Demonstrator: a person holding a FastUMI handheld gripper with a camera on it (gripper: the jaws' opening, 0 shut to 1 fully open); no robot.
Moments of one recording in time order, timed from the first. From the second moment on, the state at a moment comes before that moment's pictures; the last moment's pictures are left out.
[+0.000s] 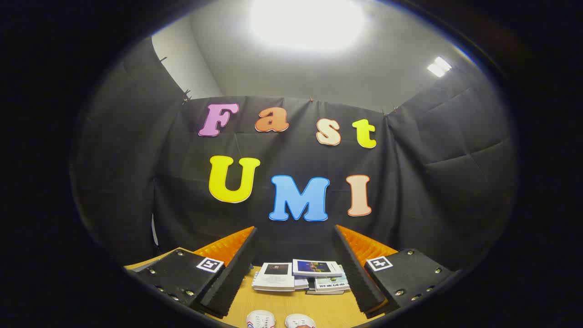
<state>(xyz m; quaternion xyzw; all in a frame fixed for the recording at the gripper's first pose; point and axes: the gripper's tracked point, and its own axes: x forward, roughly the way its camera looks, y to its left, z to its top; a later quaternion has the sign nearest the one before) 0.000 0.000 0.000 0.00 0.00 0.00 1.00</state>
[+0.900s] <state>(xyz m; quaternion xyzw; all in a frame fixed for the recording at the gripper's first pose) -0.001 -0.007 -0.015 0.01 0.01 -0.01 1.00</state>
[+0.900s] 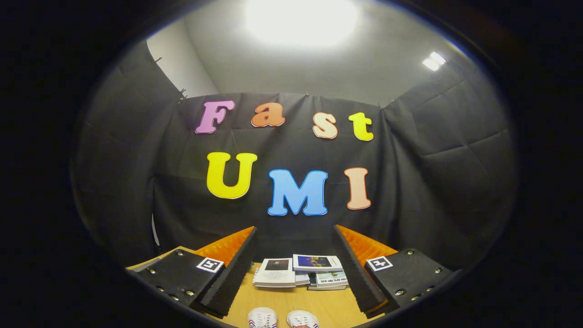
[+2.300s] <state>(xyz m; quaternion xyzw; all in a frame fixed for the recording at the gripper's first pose) -0.042 0.112 -0.177 0.36 0.26 0.15 0.88</state>
